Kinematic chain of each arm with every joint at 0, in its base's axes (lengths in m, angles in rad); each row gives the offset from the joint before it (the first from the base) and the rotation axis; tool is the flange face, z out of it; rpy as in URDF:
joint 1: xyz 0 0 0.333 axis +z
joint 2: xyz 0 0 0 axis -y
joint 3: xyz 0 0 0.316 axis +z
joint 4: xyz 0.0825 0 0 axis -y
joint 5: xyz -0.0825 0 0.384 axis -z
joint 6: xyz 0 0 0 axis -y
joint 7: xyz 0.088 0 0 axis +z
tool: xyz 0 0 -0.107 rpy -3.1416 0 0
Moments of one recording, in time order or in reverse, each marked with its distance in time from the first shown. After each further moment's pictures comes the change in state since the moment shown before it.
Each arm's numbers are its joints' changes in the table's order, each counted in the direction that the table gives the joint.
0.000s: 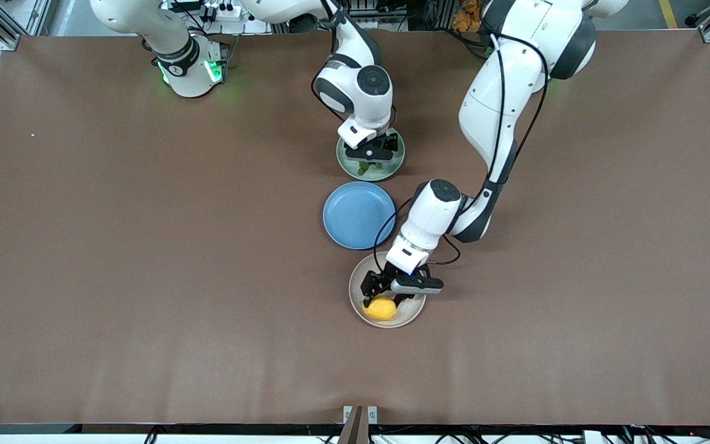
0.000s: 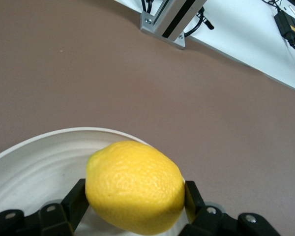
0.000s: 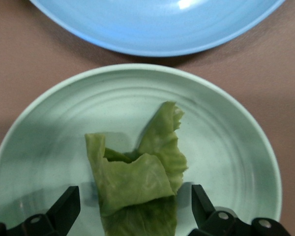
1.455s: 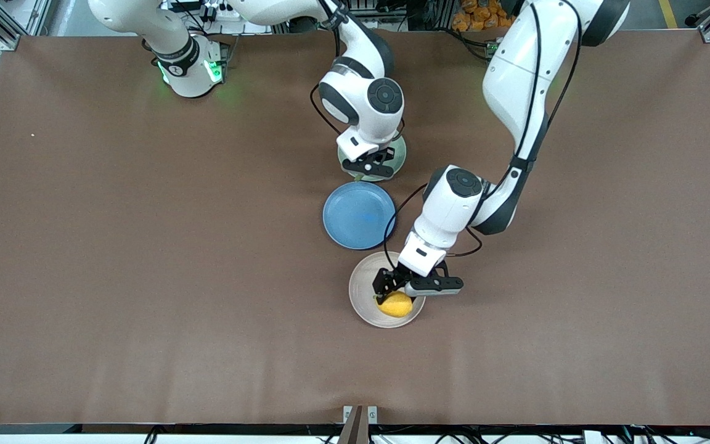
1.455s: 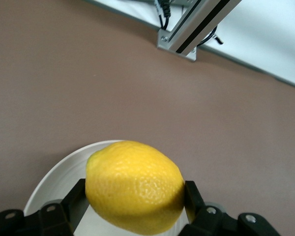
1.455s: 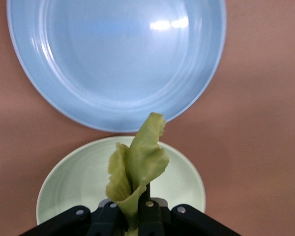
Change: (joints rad) left arm 0.041 0.253 0.004 -0.100 -0.001 -0.362 -0.006; right arm -0.120 0.007 -0.019 0.291 0.000 -0.454 0.039
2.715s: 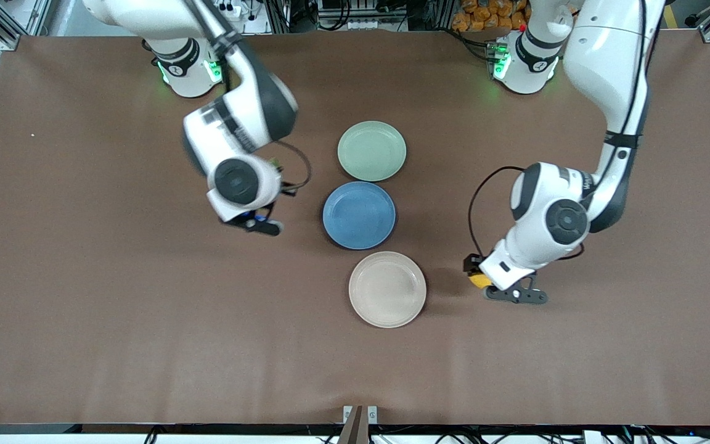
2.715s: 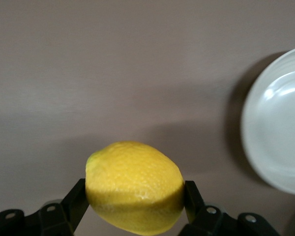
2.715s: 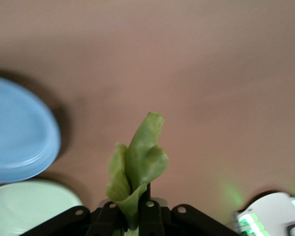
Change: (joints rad) left arm 0.273 0.186 0.012 -0.081 -0.008 -0.638 -0.587; right arm -0.493 0.149 -0.013 0.038 -0.055 -0.434 0.420
